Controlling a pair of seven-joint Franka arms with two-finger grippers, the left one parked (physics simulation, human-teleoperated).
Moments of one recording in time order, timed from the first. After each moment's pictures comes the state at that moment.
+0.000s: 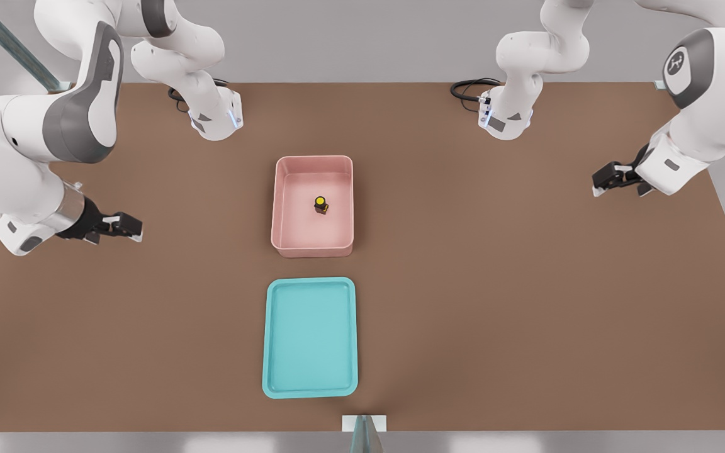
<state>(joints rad) 0.34 0.29 -0.39 -1.25 0.16 1.48 -0.05</state>
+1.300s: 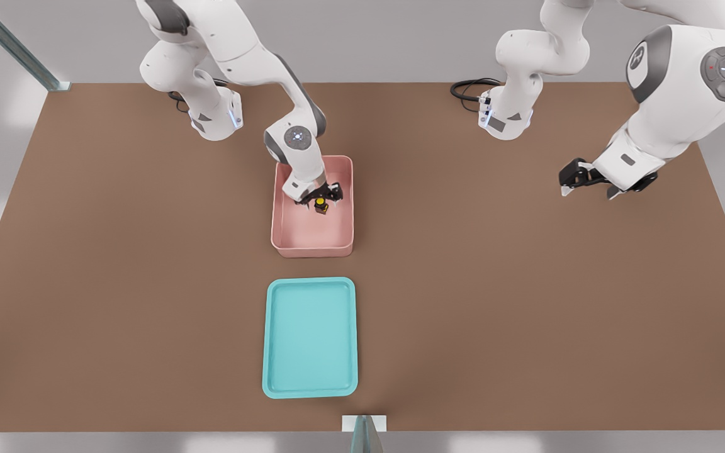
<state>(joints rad) 1.07 0.33 -0.19 -2.40 0.15 2.87 0.68</state>
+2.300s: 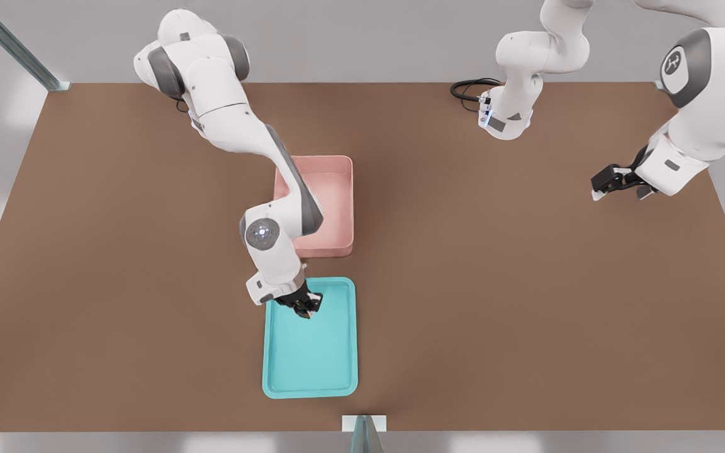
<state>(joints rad) 0.69 0.83 -0.30 -1.31 0.30 2.41 0.56</state>
